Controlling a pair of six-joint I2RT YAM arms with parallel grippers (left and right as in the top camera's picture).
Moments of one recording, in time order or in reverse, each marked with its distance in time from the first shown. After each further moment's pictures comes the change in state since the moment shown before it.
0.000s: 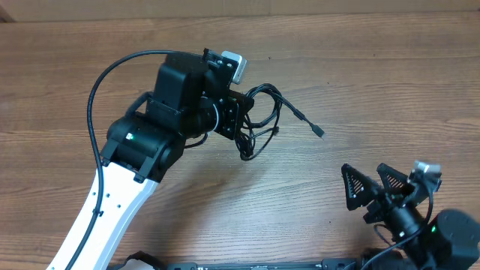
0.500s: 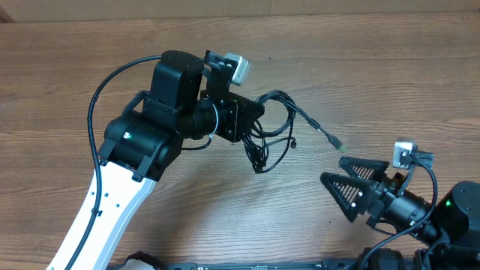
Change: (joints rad) left arm 0.018 0.000 0.000 0.006 0.188 -0.119; right arm 0.000 0.209 0.138 0.109 -0.551 0.122
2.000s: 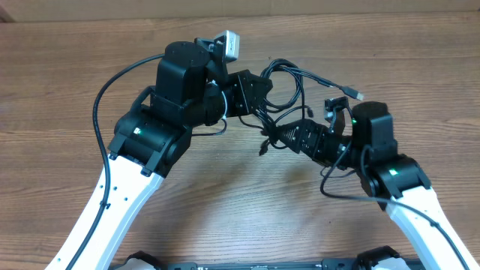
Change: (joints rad) left arm -0.028 0.031 0.001 0.219 -0.082 -0.433; right arm 0.386 0.656 -0.010 0.229 0.390 0.245
